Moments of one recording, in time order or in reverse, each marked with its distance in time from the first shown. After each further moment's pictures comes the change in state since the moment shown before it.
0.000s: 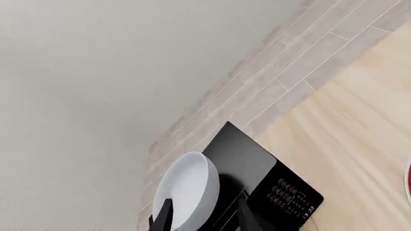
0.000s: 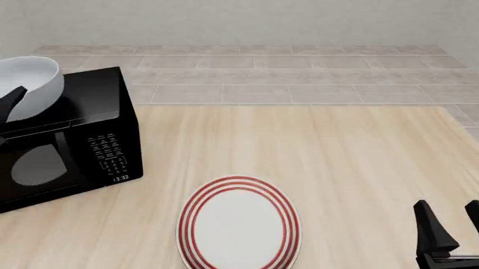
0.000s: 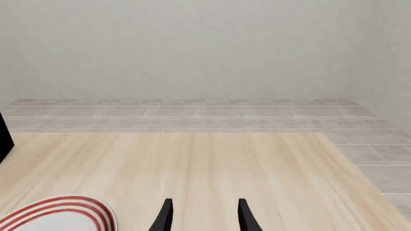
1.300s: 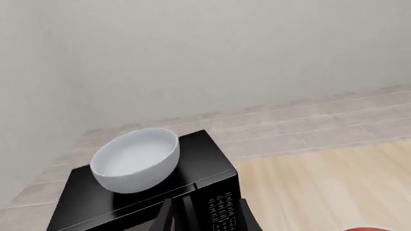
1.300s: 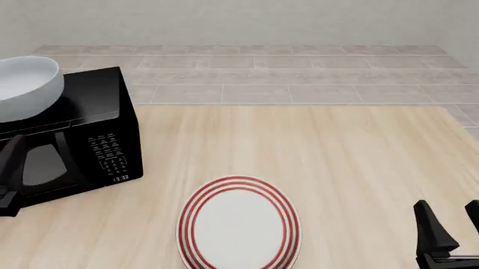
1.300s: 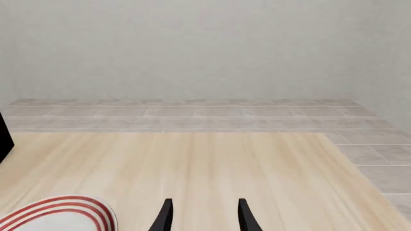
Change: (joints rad) left arm 0.034 -0.344 0.489 -0.367 -0.621; right arm 0.000 0.000 0.000 0.000 0.000
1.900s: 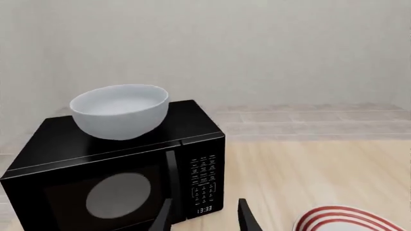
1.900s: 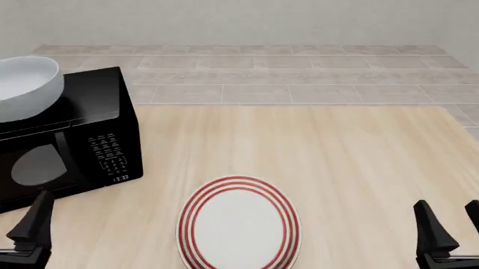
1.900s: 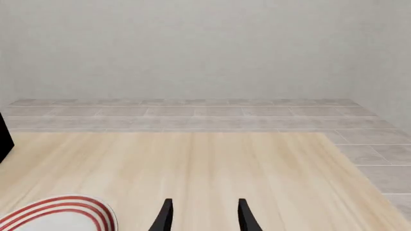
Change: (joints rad) left arm -0.007 -0.284 0.328 -0.042 -0.158; right arm 0.000 0.000 0.000 0.000 0.000
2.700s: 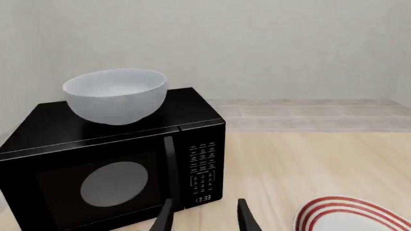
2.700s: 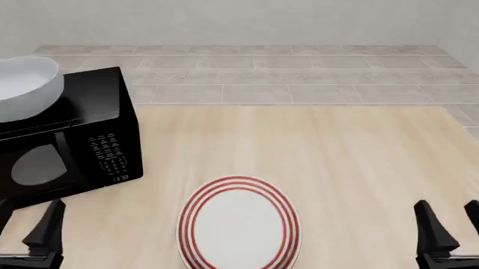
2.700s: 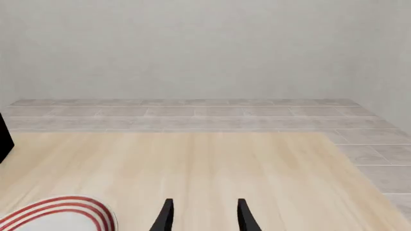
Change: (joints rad) left arm 0.001 0.000 0.097 -0.074 -0.013; right arm 0.000 0.002 0.001 -0.004 0.001
